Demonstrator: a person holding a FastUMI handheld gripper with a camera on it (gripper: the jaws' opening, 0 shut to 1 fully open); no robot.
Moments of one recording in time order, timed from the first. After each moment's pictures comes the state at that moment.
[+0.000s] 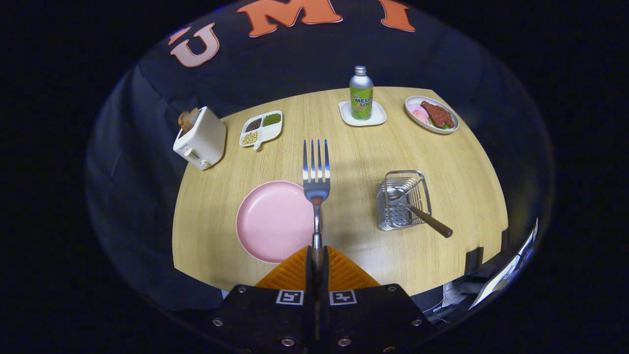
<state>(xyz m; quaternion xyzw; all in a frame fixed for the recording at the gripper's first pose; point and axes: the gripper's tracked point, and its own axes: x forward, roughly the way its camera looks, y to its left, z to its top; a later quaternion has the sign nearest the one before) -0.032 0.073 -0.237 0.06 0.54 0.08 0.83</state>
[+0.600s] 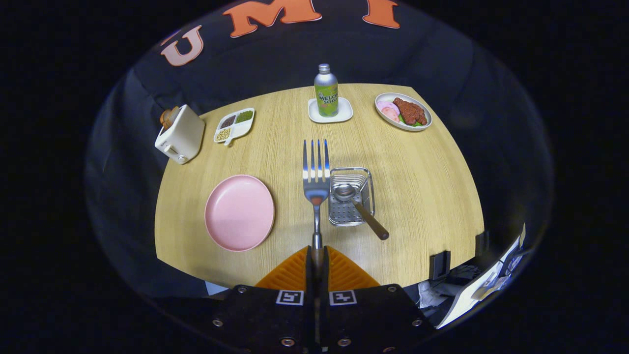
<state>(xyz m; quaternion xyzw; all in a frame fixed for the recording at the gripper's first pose) -0.038 -0.005 -0.247 0.01 0.57 0.06 0.82</state>
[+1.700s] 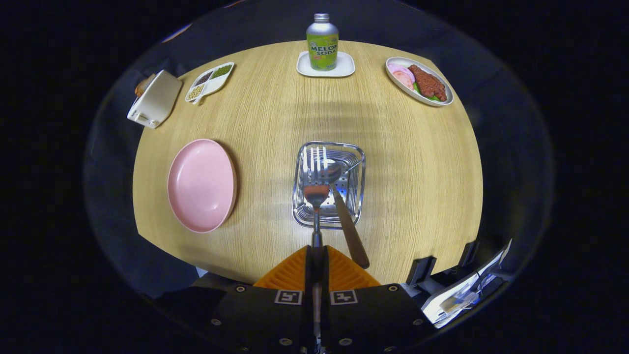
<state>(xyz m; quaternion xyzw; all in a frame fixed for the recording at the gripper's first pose) -0.019 -0.032 -0.303 -0.05 0.68 0.08 0.72</state>
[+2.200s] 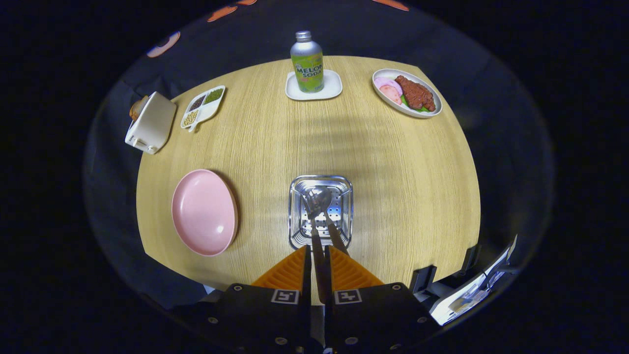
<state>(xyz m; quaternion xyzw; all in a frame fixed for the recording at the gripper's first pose) 0.020 -0.036 -0.289 -0.01 0.63 0.04 0.77</state>
